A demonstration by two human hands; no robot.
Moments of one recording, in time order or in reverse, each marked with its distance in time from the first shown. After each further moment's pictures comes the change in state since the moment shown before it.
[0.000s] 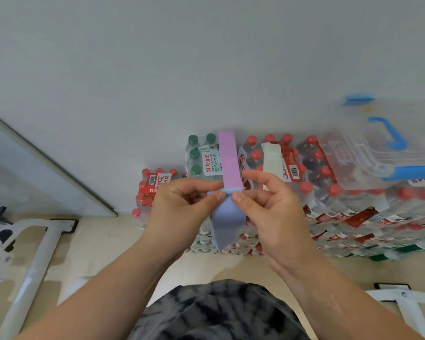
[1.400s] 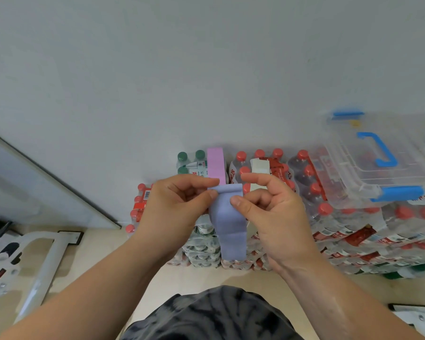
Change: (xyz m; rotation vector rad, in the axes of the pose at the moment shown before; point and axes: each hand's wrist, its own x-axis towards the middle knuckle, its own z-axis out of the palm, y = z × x) left_hand 0.033 0.023 0.049 0.033 0.012 -0.026; right_hand 0.045 -0.013 -0.056 0.008 -0.030 -0.107
